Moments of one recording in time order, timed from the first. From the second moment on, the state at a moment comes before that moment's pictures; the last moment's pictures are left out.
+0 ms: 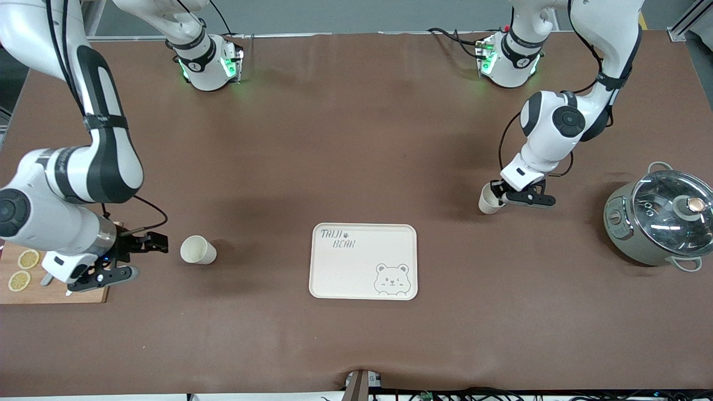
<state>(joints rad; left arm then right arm) -0.13 0.23 -0.10 -2.44 -0.04 2.87 -0.06 0.04 0.53 -0.01 -1.51 0.02 2.03 -0.23</state>
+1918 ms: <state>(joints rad) -0.43 0.72 -0.15 -1.52 0.01 2.32 -0.65 0.02 0.63 -0.01 -1.63 0.09 2.18 -0.33</state>
